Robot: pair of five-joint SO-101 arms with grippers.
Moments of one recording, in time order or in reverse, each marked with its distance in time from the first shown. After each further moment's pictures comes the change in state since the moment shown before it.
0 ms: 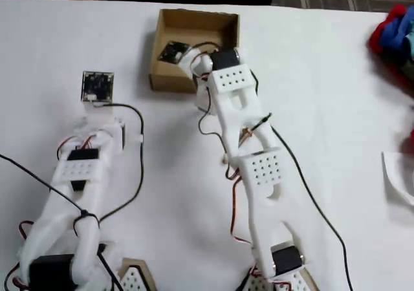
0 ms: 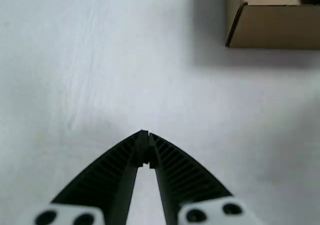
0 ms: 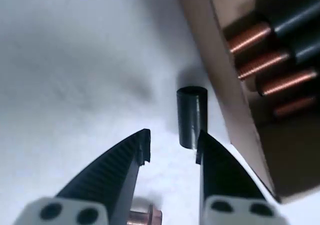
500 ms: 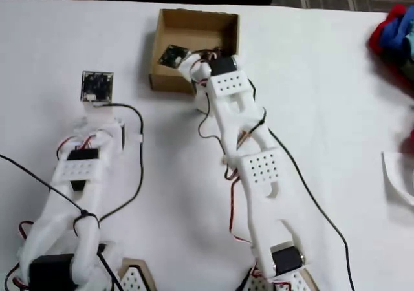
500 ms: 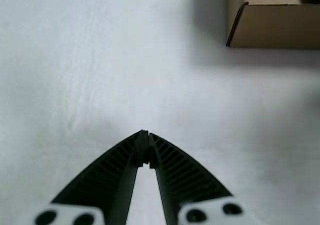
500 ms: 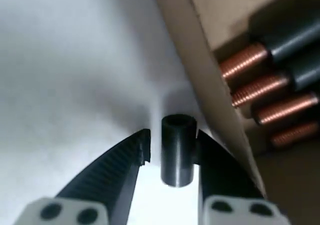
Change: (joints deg) left arm -0.1 0.0 0.0 0.0 0.0; right arm 0.4 5.9 -0.1 -8.3 0.1
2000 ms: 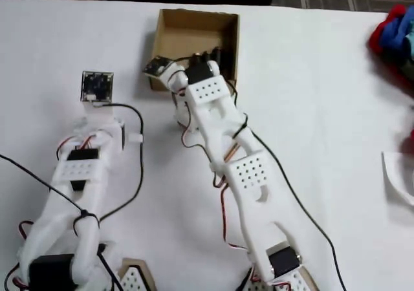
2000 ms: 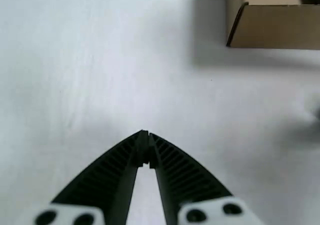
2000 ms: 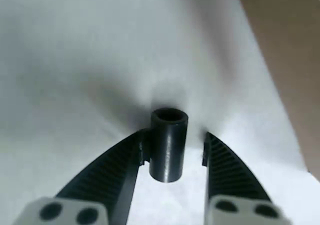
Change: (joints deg) left arm 0.0 0.0 0.0 0.0 0.0; right arm -7.0 -0.6 0.3 8.7 -14.1
